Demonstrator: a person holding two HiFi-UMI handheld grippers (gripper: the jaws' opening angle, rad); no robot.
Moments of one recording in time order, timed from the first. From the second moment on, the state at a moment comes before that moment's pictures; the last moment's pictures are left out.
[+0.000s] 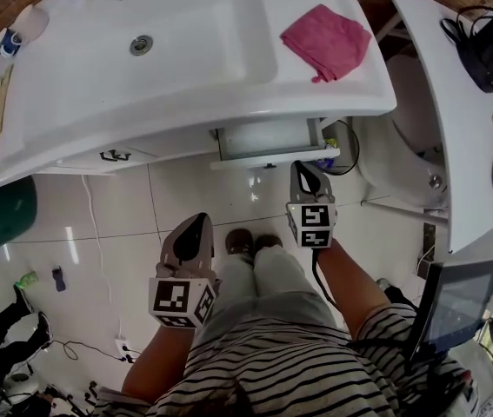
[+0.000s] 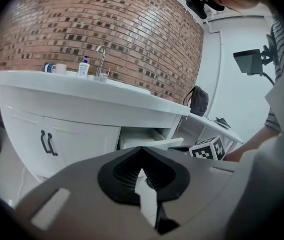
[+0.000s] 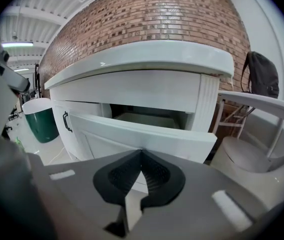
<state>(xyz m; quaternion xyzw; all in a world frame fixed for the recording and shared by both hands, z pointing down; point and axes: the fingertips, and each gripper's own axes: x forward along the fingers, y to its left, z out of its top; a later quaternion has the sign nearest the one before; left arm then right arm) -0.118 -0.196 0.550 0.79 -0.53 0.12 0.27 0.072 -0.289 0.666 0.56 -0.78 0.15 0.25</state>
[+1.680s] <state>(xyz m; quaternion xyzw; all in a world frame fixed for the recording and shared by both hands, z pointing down) -0.139 -0.227 0.569 0.77 -0.57 0.12 0.25 0.058 -0.385 0.665 0.56 -0.80 0.09 0.21</state>
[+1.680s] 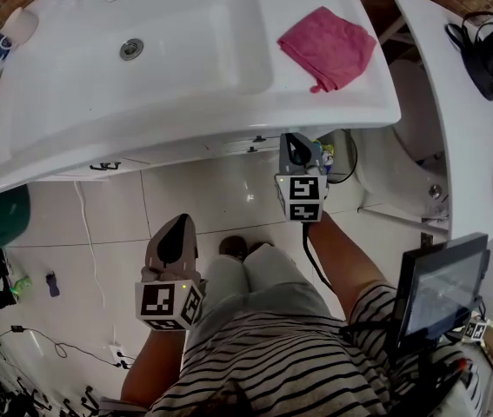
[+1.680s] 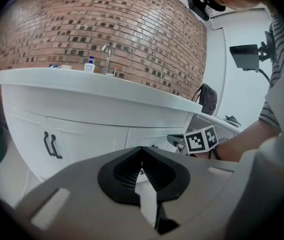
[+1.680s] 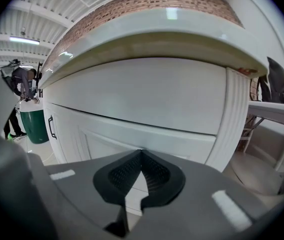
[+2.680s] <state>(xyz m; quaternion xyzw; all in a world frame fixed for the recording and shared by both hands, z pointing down) -0.150 -0.122 0.433 0.75 -0.60 0.14 0.24 0.097 -0.247 0.512 0.55 -0.79 0.12 0.23</state>
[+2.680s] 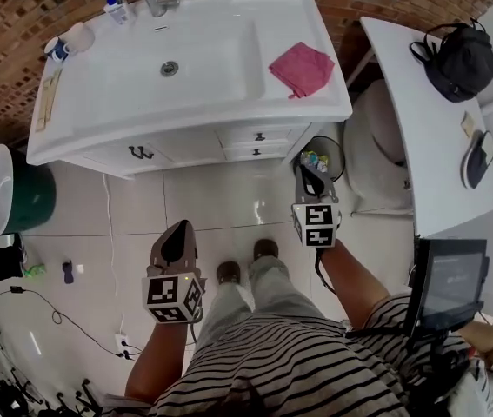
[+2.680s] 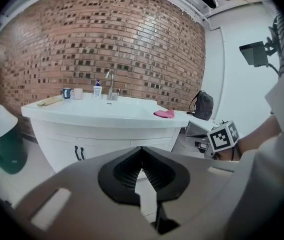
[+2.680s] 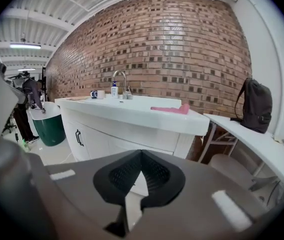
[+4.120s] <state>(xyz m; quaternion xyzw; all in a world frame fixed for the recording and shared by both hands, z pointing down) -0.243 0.213 0.368 0.77 -0.58 0.11 0.23 0.007 0.166 0.344 0.51 -0.84 0.08 0.17</state>
